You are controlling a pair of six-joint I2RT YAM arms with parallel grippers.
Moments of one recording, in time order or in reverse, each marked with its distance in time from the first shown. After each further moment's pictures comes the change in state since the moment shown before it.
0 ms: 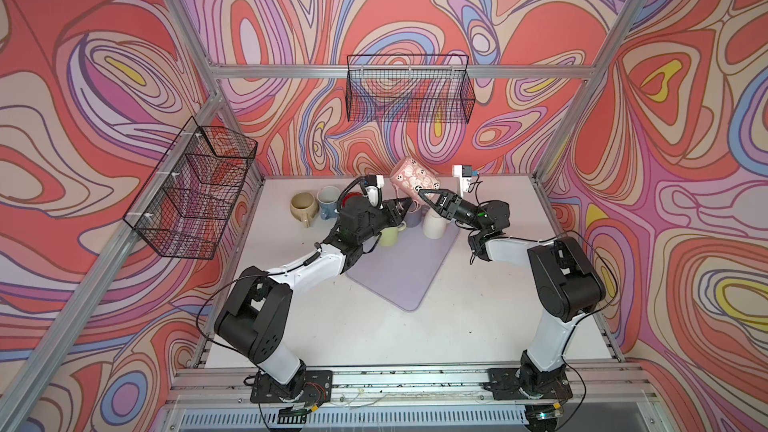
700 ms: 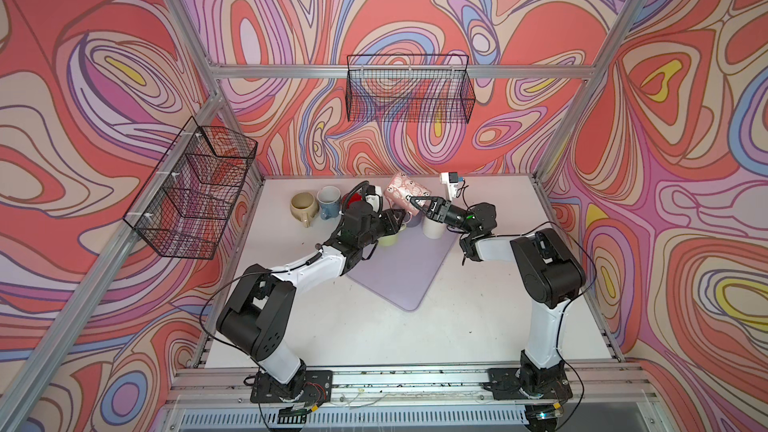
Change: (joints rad) left arm 0.006 0.003 -0.040 -0.153 -0.090 0.070; right arm 0.025 0.145 0.039 0.017 -0.018 0.110
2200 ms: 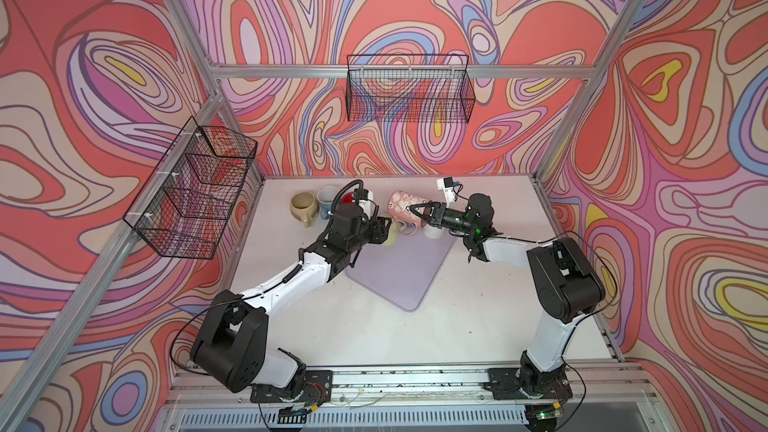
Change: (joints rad) left arm 0.031 -0.186 -0.014 -0.311 -0.132 0.324; right arm -0.004 -0.183 -0.021 -0.639 0.047 -0.290
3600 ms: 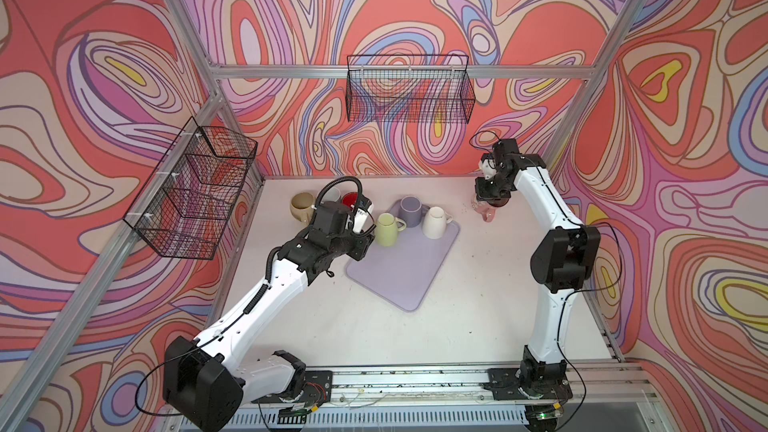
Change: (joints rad) left arm 0.023 -0.212 0.117 -0.553 -0.001 0.481; right arm -0.285 0.323 1.132 -1.902 0.717 -0.906
